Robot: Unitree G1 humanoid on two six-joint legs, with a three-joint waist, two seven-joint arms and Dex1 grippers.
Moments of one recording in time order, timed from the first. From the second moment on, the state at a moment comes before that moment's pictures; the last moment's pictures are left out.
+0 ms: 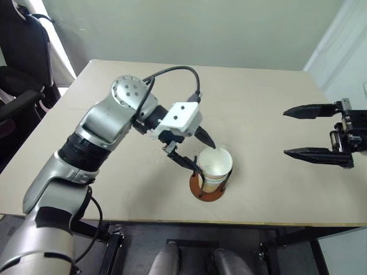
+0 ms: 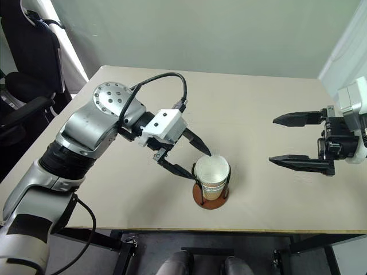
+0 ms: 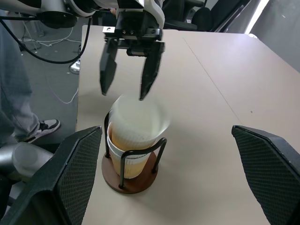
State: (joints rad) left arm -1.12 0.72 -0.48 0.04 -0.40 0.30 -1.58; right arm -0.45 -1.13 -0.37 -0.32 0.84 0.69 1.30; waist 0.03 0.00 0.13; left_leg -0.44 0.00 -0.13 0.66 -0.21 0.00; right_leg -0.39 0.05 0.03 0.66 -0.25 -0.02
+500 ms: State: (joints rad) left arm -0.85 0.87 -0.08 0.03 -0.46 0.51 -1.39; right arm -0.44 -1.13 -0.32 -0.23 0.78 0.64 1.32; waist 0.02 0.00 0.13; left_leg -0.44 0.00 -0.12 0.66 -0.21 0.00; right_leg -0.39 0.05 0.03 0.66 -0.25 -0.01
